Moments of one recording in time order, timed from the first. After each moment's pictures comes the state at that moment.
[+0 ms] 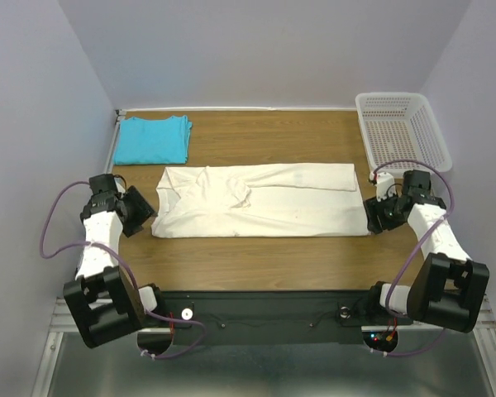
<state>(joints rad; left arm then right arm) 0.34 1.19 0.76 -0.63 0.20 -0.42 -0.27 1.25 0.76 -0.67 -0.30 -0.59</state>
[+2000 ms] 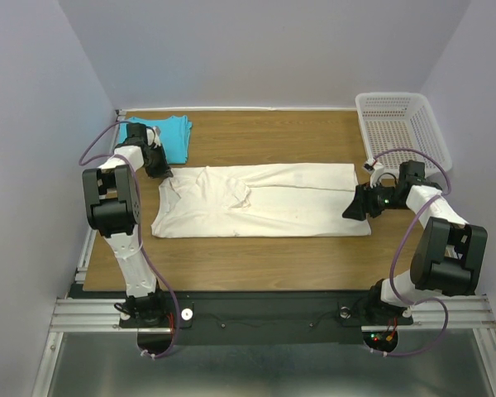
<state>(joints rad) 0.12 2.03 1.43 -0.43 0.28 -0.17 -0.27 1.47 0.89 -0.67 -0.87 -0.54</state>
